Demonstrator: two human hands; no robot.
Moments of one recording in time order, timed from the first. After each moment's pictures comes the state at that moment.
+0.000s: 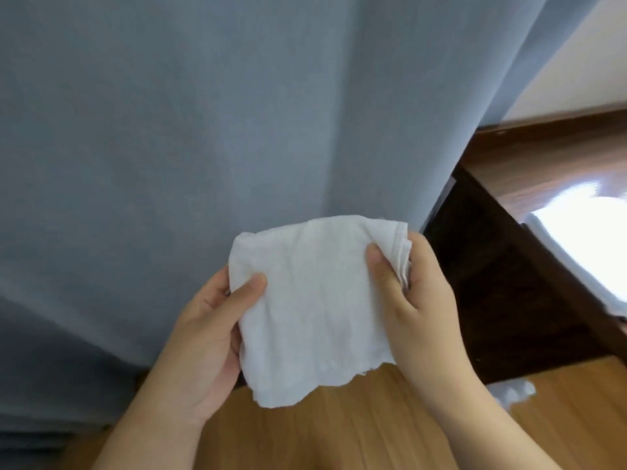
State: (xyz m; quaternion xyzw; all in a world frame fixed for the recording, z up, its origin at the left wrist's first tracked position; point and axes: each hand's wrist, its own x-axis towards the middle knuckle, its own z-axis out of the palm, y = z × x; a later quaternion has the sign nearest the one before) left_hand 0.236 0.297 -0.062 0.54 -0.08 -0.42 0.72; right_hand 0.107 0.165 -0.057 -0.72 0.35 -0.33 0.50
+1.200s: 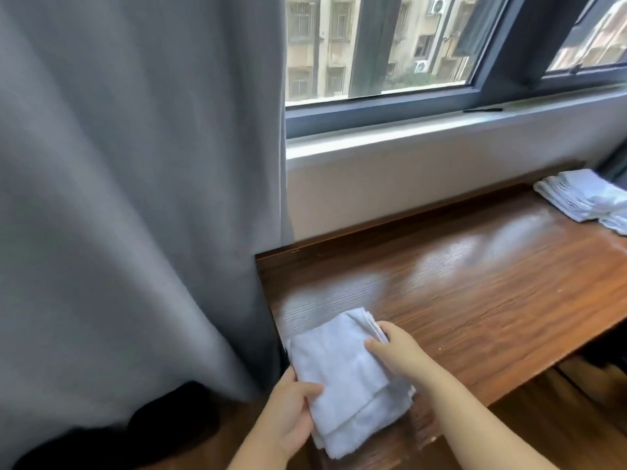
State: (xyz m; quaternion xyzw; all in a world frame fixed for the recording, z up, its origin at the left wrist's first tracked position) left_hand -0.004 -0.056 -0.039 0.46 0.05 -0.62 0.63; right_hand -0.122 -0.223 -0.030 -0.75 0.50 0.02 0.43
